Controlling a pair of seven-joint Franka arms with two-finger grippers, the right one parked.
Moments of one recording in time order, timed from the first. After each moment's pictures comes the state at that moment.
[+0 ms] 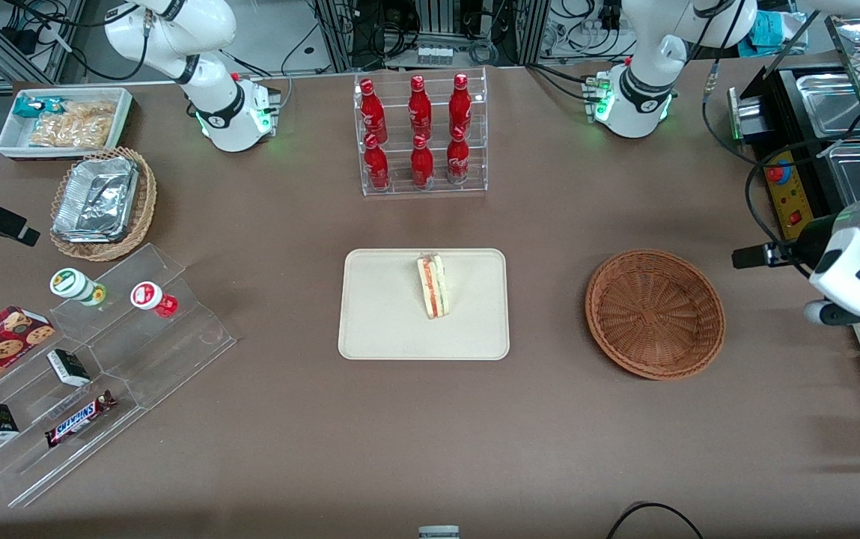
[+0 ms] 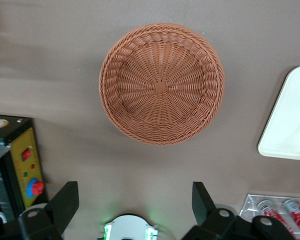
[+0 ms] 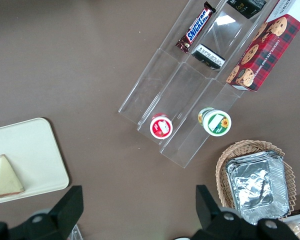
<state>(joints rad) -0.41 0.32 0.49 -1.30 -0.13 1.32 -0.03</state>
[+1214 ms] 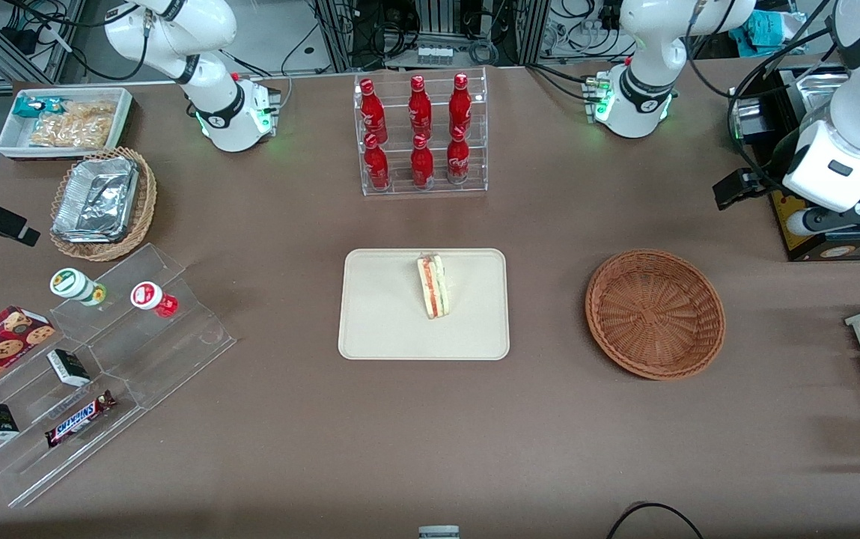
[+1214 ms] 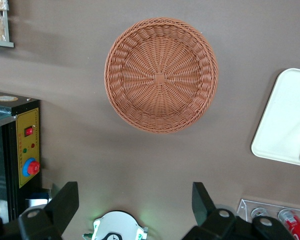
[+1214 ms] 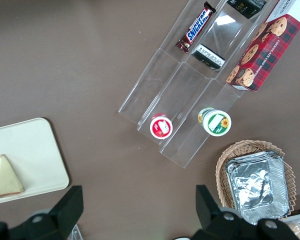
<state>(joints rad) 0.06 -0.03 -0.19 -1.62 0.03 1.44 -0.32</state>
